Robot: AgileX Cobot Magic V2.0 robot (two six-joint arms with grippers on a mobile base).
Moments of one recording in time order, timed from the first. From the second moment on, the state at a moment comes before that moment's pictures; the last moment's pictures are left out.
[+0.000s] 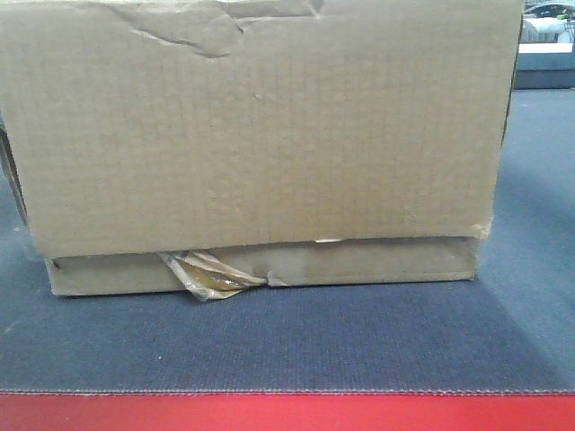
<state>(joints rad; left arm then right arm) -0.27 1.47 -1.54 0.34 0.98 -0.35 0.31 1.49 -1.65 -0.03 0.94 0.07</state>
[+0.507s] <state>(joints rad) -0.14 1.21 -1.25 0.31 0.88 -0.33 0.08 1.37 -1.43 -0.03 0.97 0.07</state>
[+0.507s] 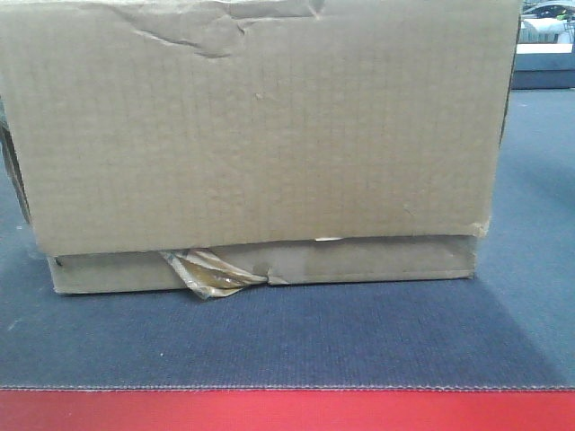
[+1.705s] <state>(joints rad) -0.05 0.27 -0.43 0.35 0.27 -0.26 0.05 0.15 -0.41 -0.02 0.36 0.02</state>
